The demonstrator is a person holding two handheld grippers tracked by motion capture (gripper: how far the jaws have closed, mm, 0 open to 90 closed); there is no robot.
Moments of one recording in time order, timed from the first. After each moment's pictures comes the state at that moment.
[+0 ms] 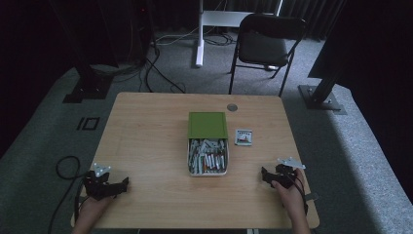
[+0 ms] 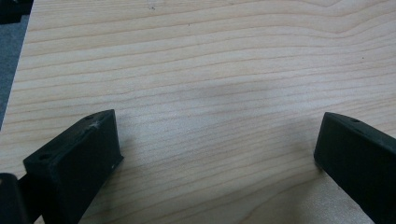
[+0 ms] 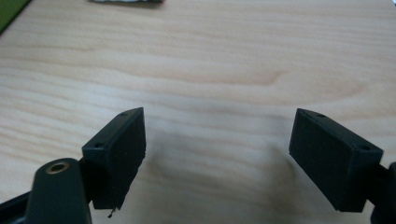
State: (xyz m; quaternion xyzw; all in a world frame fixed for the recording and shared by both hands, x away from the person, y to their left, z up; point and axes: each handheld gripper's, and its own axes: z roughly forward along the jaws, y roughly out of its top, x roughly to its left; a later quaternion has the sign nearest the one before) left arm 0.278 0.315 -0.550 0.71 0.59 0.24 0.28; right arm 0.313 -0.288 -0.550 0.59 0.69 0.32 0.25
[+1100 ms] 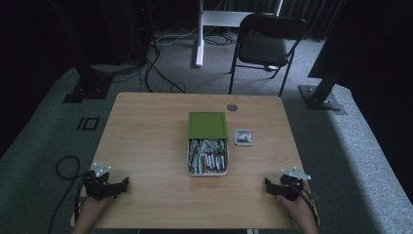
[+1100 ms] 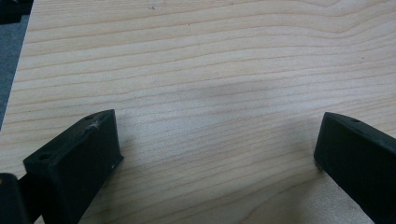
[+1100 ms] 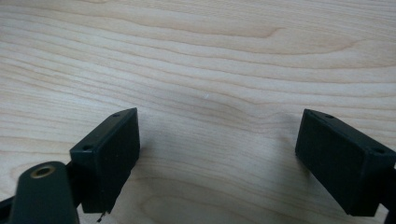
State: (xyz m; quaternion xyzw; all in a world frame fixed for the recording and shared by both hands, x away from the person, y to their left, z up) left arm 0.278 0.315 -0.550 0.71 0.59 0.24 0.28; right arm 0.283 -0.299 -0.555 0.58 0.71 0.31 0.24
